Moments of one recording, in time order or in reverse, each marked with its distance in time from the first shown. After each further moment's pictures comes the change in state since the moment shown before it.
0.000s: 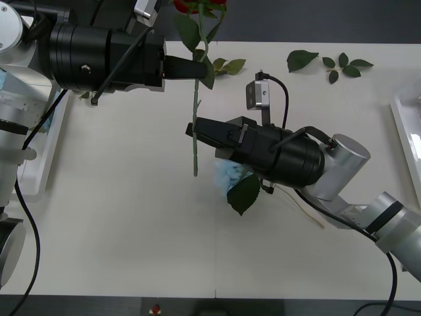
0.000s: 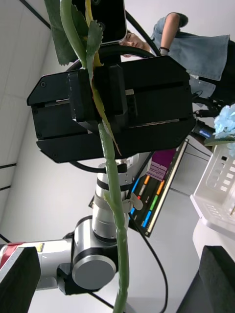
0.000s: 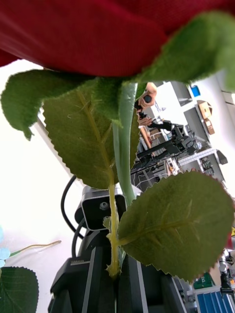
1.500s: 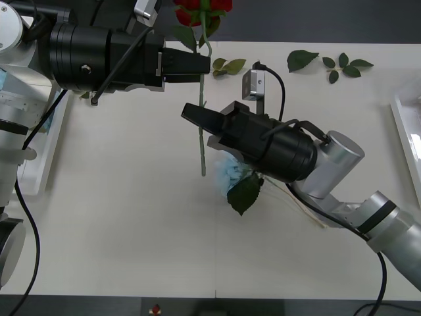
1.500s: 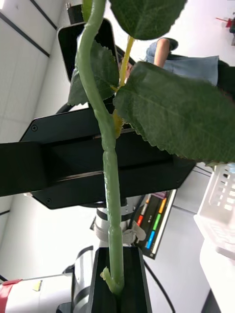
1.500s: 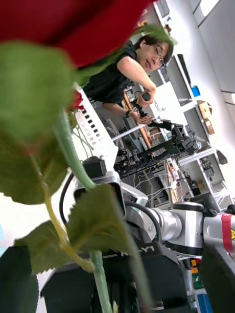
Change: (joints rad) right arm 0.000 0.036 -0.020 -0.037 0.002 -0.115 -0.047; left arm 0.000 0.000 0.000 0.000 0.000 0.000 0.000
